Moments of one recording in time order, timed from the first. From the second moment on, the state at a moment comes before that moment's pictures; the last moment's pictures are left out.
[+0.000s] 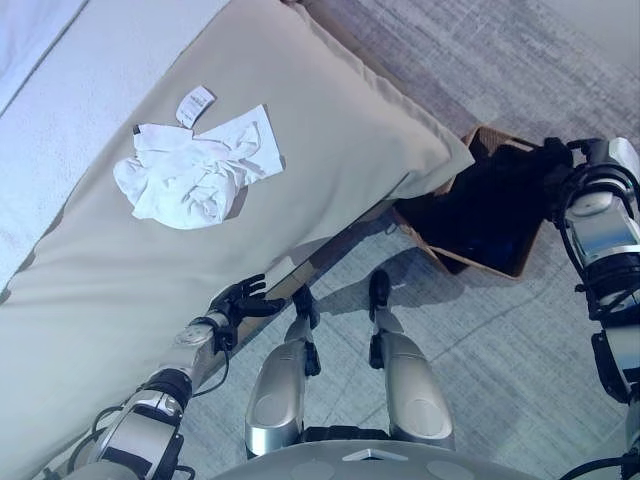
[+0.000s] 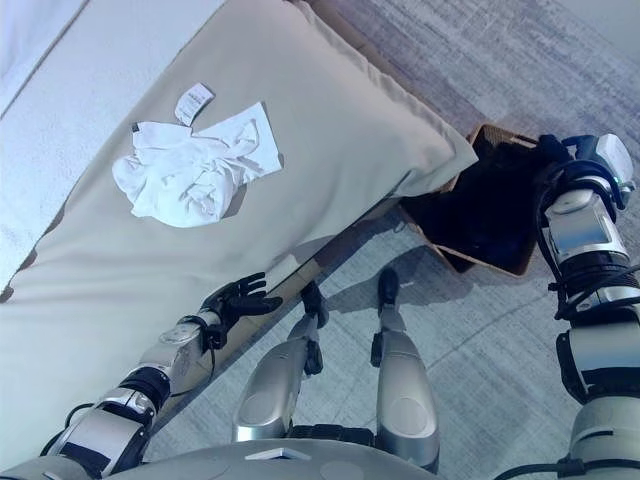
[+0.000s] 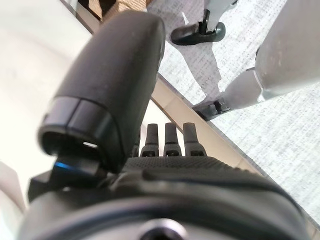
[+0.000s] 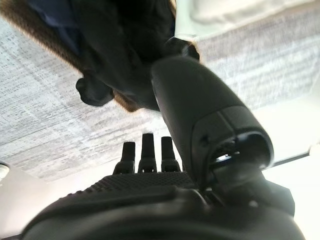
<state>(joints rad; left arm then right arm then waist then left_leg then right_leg) -0.30 0.36 -0.26 0.91 -0.47 0.01 -0.16 -0.80 -0.86 0.25 0.75 0.01 0.47 -0.29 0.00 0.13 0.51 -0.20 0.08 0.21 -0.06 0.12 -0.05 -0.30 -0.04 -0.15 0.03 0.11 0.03</state>
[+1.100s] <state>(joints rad) -0.20 0.30 -0.16 0.95 -0.43 0.00 -0.16 -0.85 -0.73 0.51 0.48 -0.39 0.19 -0.06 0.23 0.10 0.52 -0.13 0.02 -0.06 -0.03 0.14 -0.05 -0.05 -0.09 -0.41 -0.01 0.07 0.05</state>
